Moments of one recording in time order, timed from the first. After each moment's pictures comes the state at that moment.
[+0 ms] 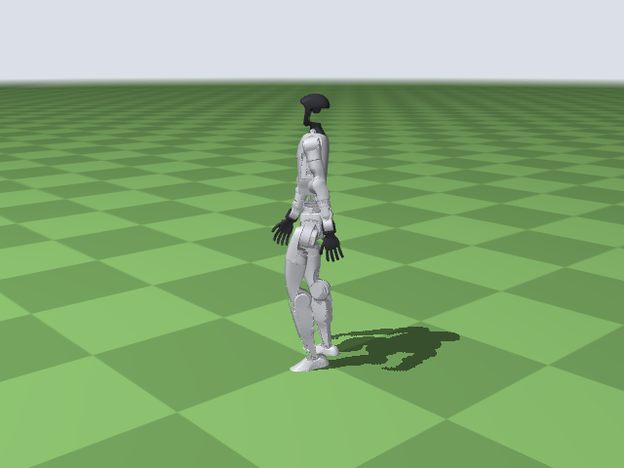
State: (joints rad) left arm 0.26 0.14 0.43 1.62 0.50 -0.09 -0.06; right arm -0.24 -0.11 -0.03 1.56 -0.25 -0.24 0.06; waist 0.05 0.02 -0.07; left_leg -0.15 0.02 0.30 0.32 0.01 -0.05; right_leg 0.05 -0.10 -0.35 0.05 -0.15 0.00
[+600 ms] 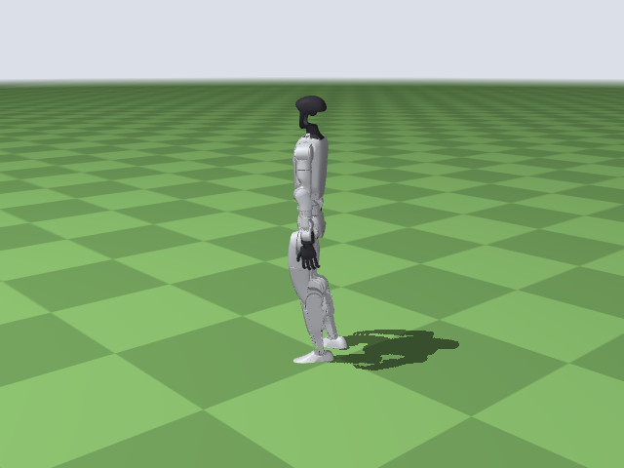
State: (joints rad) left arm 0.09 0.16 0.40 1.65 0.48 -0.07 -0.03; right arm -0.03 -0.16 -0.12 1.63 -0.26 -0.25 0.10; waist 0.00 -0.03 -0.07; left_leg 0.05 -0.05 0.37 0.03 -0.13 0.08; right_leg -0.02 -0.13 -0.26 0.28 -0.10 0.10
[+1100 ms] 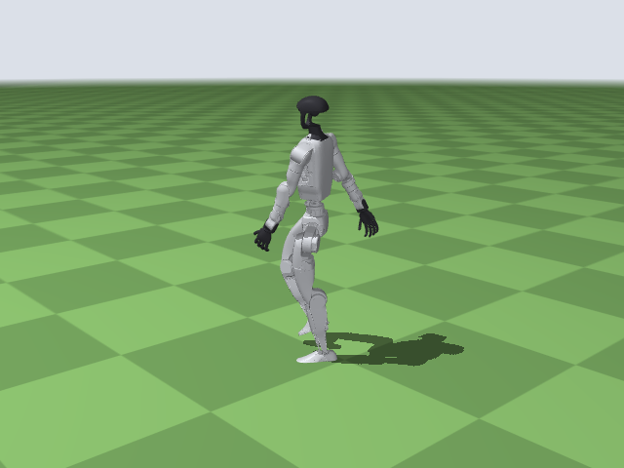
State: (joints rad) left arm -0.37 0.04 0.26 1.53 0.27 -0.15 -0.05; right arm 0.35 -0.26 -0.30 1.70 -0.24 -0.07 0.04; waist -0.18 0.03 0.00; left_leg 0.08 0.04 0.35 0.03 -0.13 0.12; right_leg -0.53 -0.19 -0.34 1.09 0.04 -0.02
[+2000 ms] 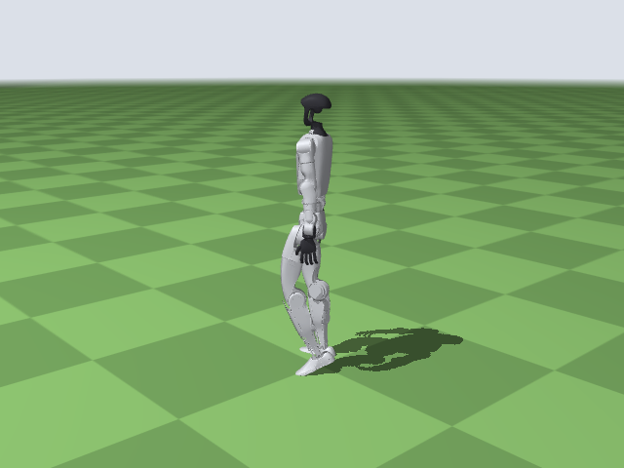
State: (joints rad) left arm 0.21 0.15 0.42 1.52 0.40 -0.16 -0.10; right arm -0.11 -0.18 -0.10 1.70 -0.21 -0.18 0.12; waist -0.09 -0.06 -0.07; left_leg -0.13 0.10 0.34 0.51 0.03 0.03; right_leg 0.04 -0.10 -0.29 0.04 -0.11 -0.02
